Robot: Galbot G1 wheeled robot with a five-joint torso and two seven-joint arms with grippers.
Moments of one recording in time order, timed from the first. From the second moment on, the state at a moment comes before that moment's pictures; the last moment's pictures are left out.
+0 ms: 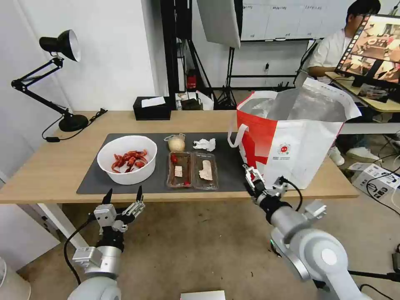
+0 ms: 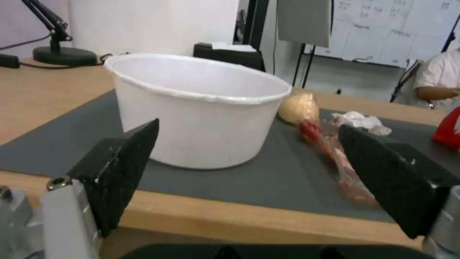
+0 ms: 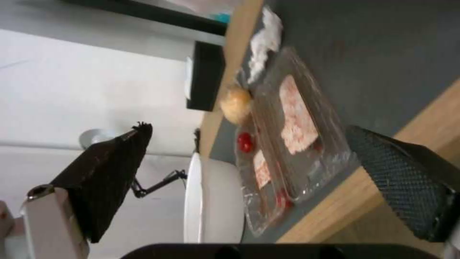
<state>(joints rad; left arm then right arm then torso) 1.66 -1.44 -0.58 -2.18 -0.27 -0.04 -0.05 -1.25 1.21 0.32 2.26 1.72 -0.09 0.65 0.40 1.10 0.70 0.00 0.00</state>
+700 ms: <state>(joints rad) 1.70 -1.47 -0.61 -2.20 -0.23 -0.03 -0.06 -1.14 1.33 0.14 2.12 1.69 -0.08 0.69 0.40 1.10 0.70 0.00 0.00</state>
